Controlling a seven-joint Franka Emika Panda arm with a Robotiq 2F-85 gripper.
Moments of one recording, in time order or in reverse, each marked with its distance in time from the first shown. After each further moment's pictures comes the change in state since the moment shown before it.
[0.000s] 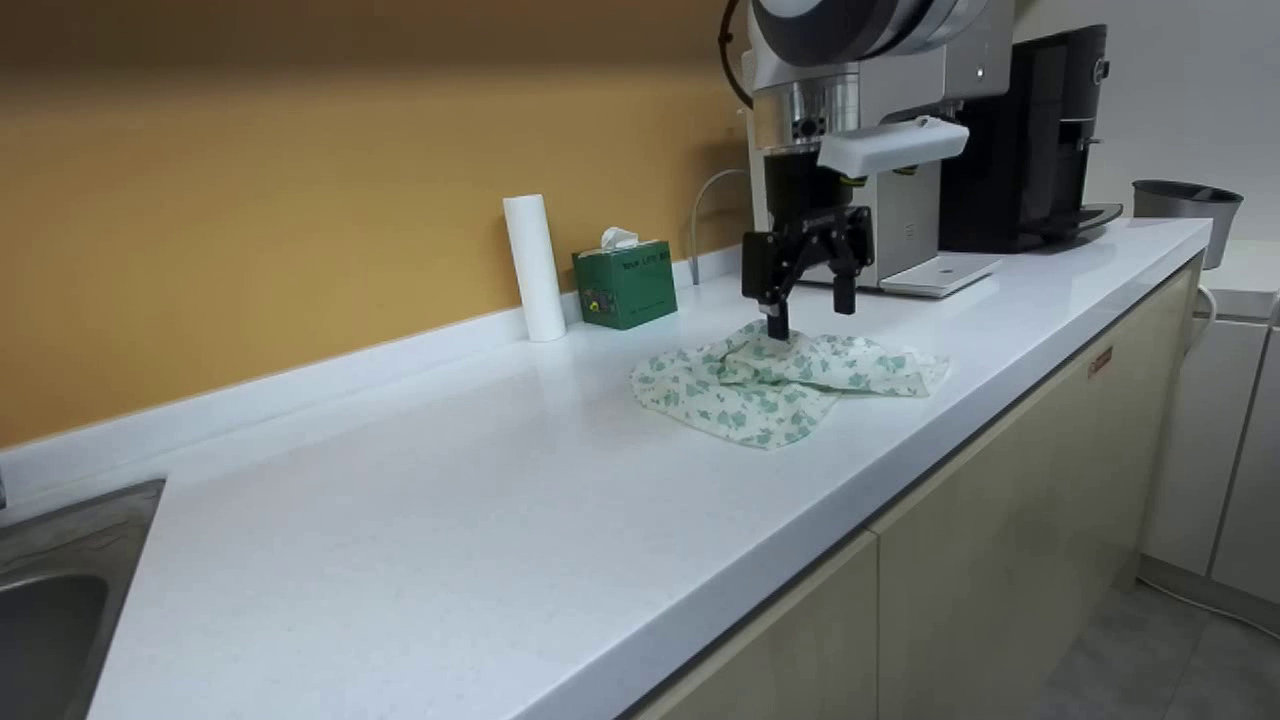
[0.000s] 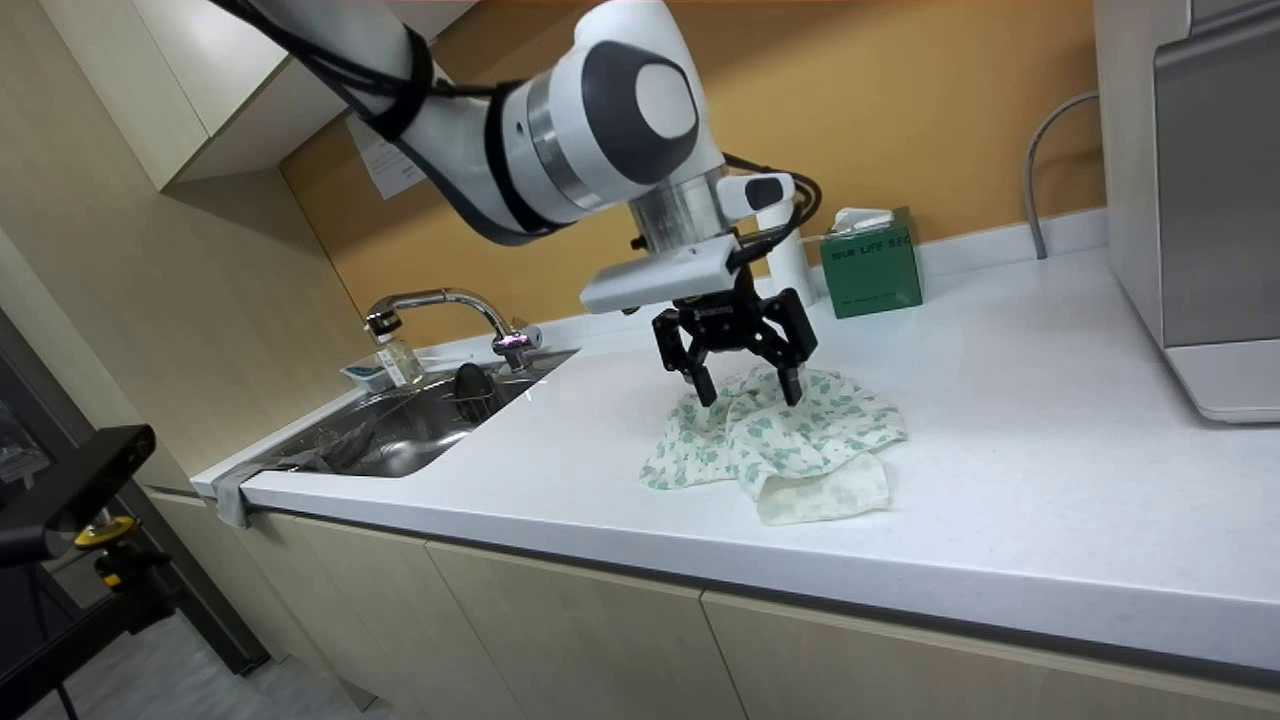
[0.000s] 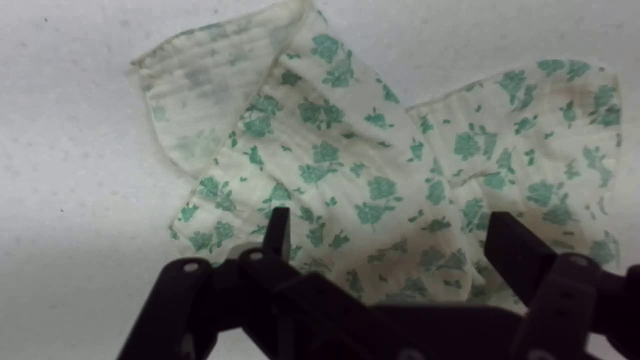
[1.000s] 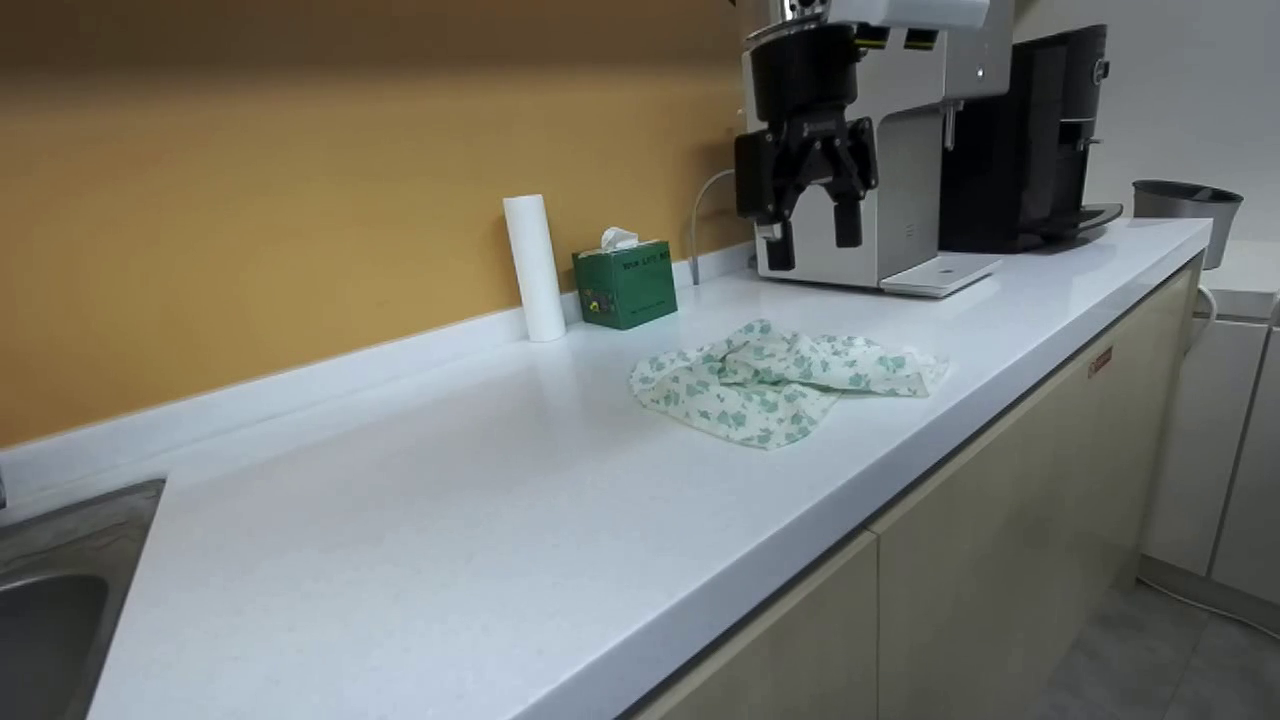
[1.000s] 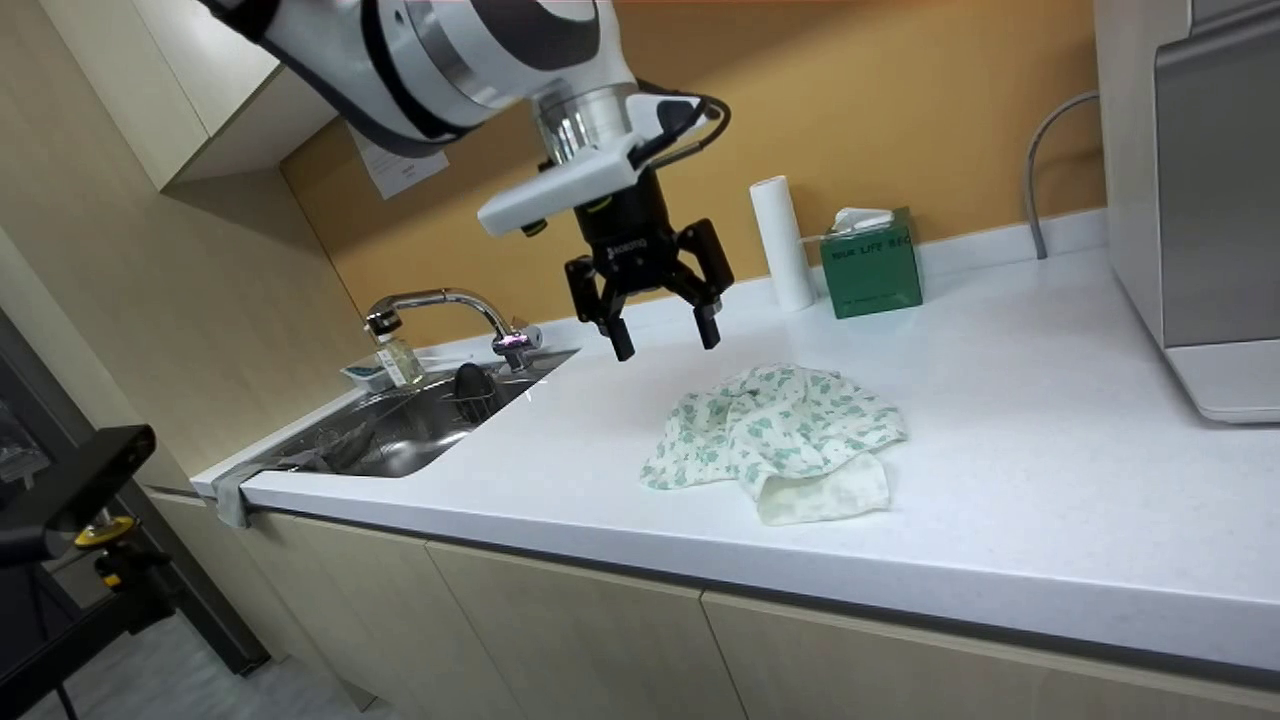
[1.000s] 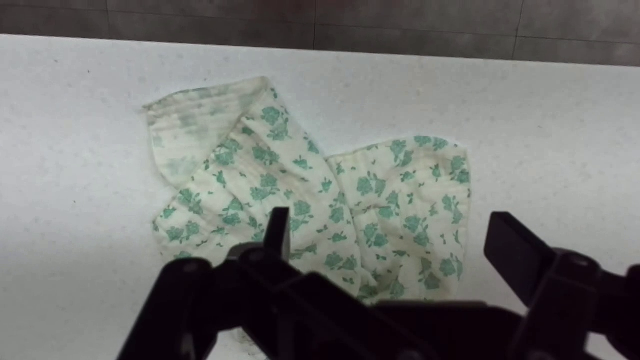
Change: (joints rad) arm 0.017 -0.194 0.059 -0.015 0.014 -0.250 -0.050
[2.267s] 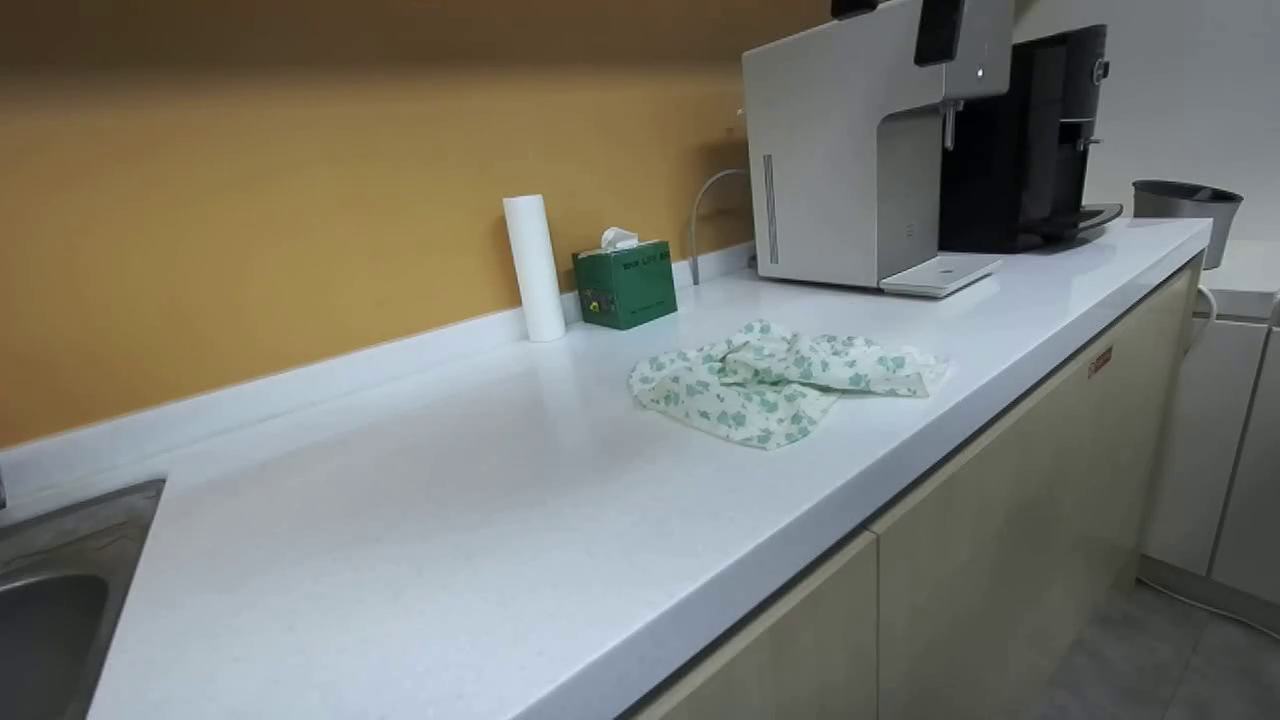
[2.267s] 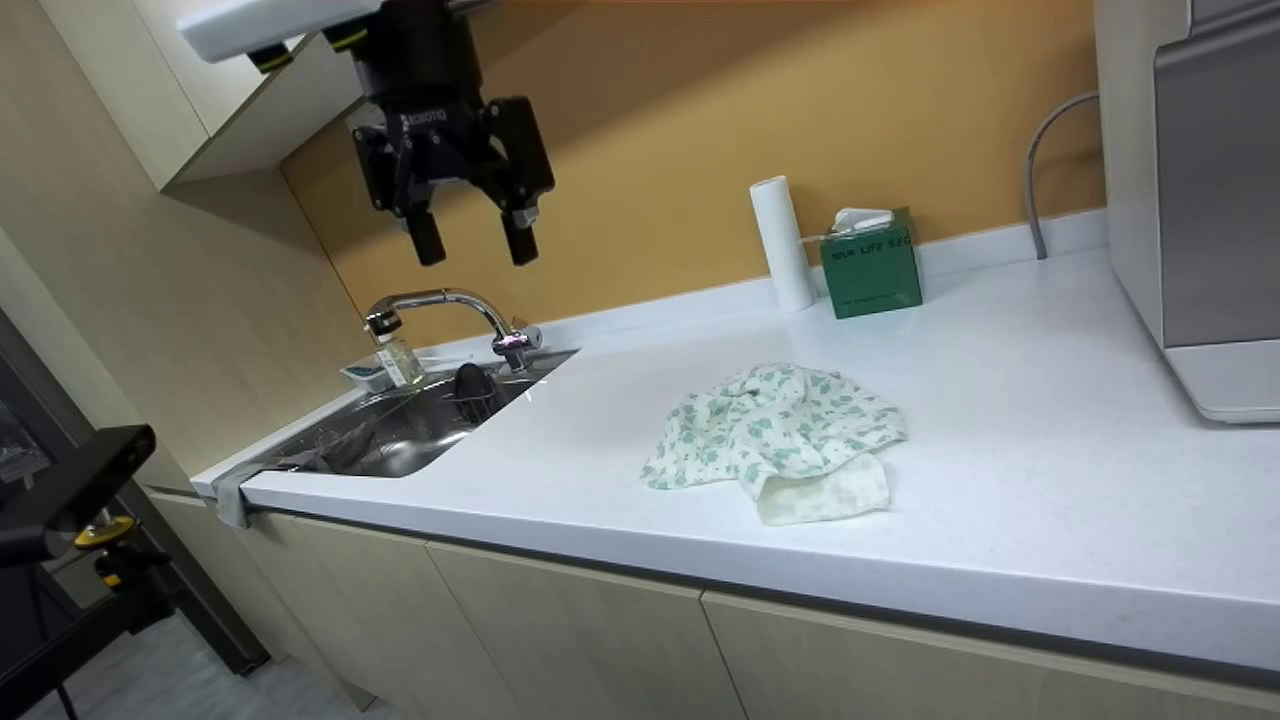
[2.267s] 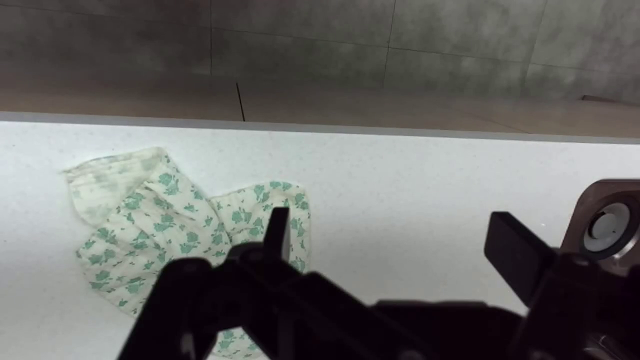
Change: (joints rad) arm 0.094 -0.489 -0.051 -0.198 0.257 -0.209 -0.102
